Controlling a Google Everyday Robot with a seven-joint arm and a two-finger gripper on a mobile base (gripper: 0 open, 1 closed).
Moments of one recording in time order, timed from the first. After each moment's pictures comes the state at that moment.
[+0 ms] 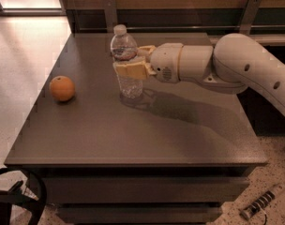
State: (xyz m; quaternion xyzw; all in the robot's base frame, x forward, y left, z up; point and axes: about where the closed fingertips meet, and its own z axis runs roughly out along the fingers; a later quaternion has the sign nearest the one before) arm 0.587 0.031 0.927 -0.43 0.63 0.34 0.54
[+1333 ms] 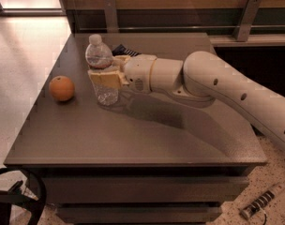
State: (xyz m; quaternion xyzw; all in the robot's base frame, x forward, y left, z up) arm 0.579 0.096 0.911 -0.42 0.61 0.37 0.56
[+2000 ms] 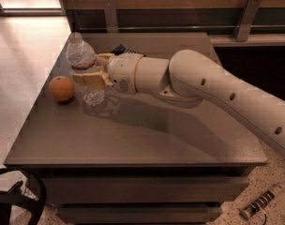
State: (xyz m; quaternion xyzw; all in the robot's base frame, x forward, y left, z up) arm 0.560 0.133 0.928 -0.44 0.59 0.37 0.57
